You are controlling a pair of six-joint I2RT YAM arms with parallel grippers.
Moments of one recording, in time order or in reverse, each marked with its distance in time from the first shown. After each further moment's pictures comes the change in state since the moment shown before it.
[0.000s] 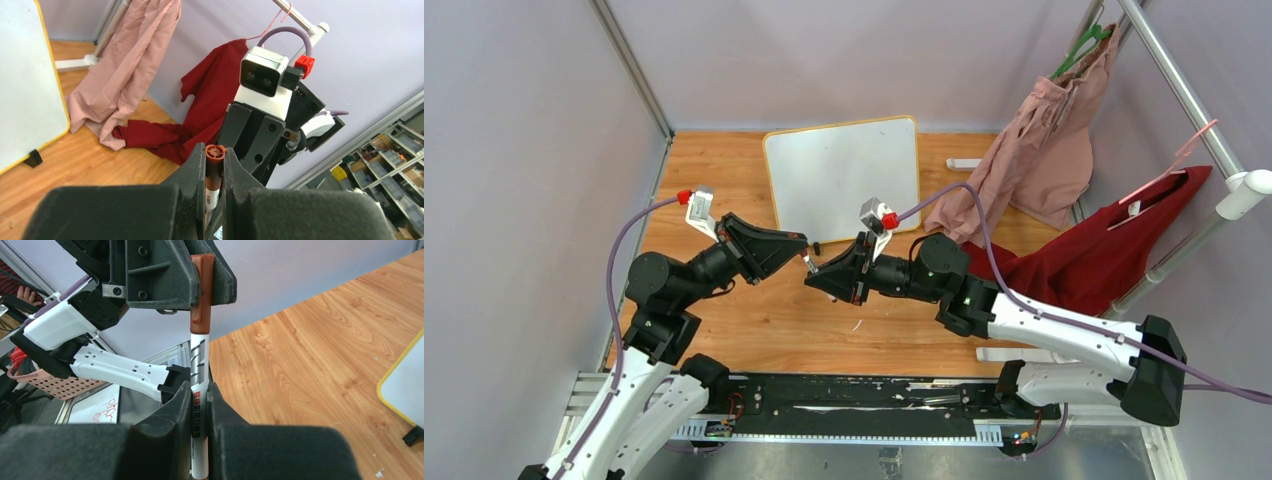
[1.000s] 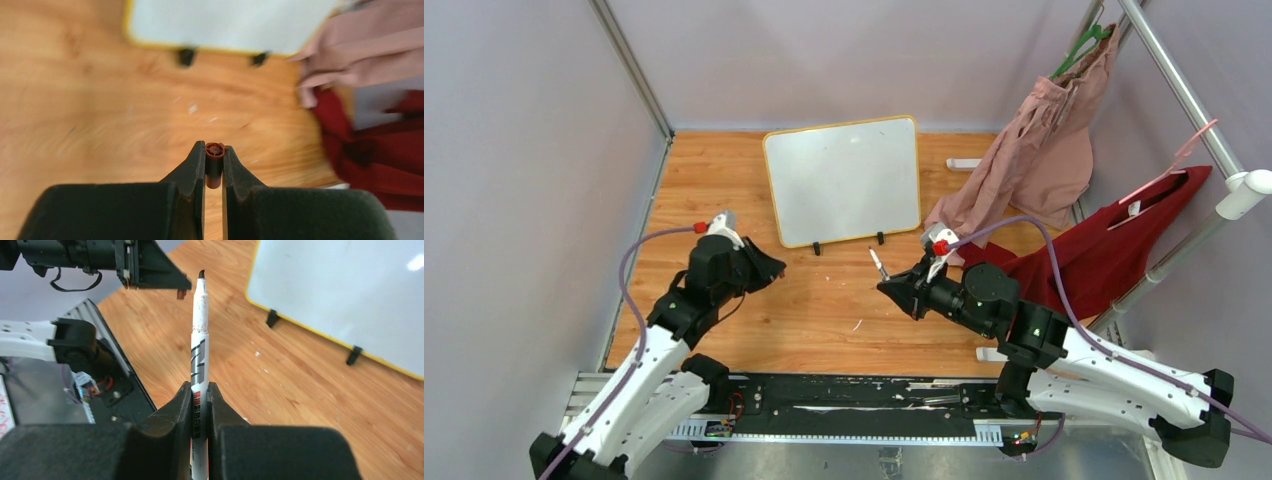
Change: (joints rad) left arm 0.015 0.099 -0.074 -0.557 -0.534 0.090; right arm -0.001 -0.408 -0.159 -0.489 0.383 -0.119
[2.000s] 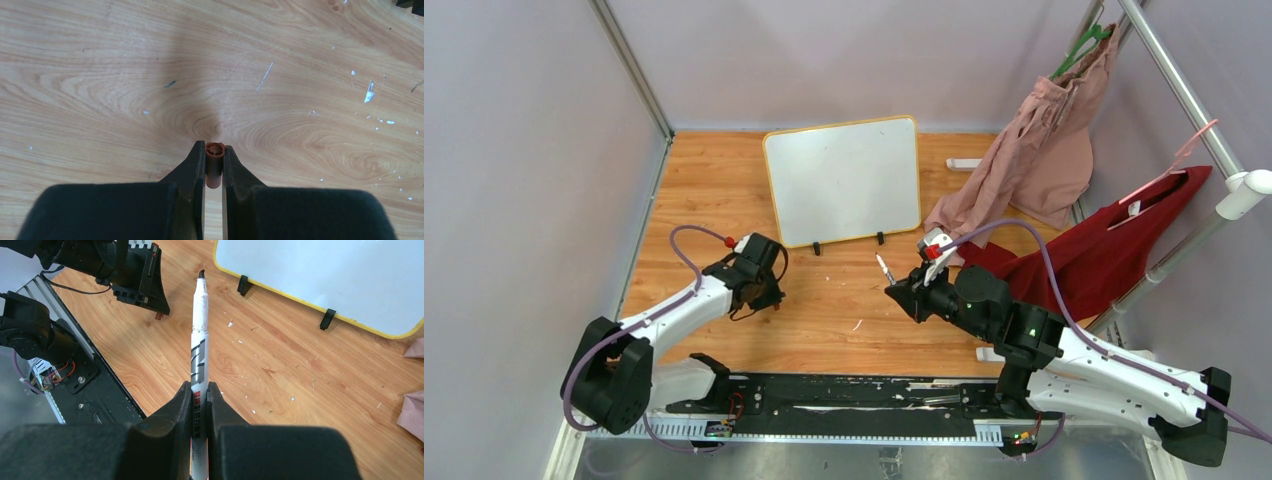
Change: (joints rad) left arm -0.064 0.530 -0.048 -0.145 -0.225 -0.045; right arm 0.000 -0.010 -0.037 -0.126 0.108 -0.008
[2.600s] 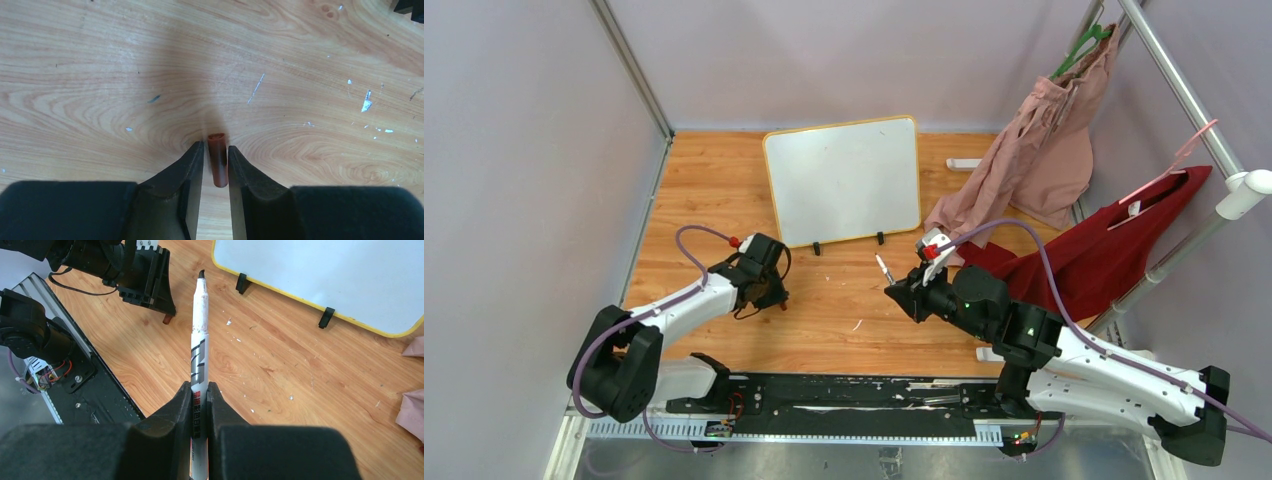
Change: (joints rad) left arm -0.001 0.072 -0.016 0.093 0.014 0.005; right arm 0.000 0.010 0.000 -0.001 0.003 -0.004
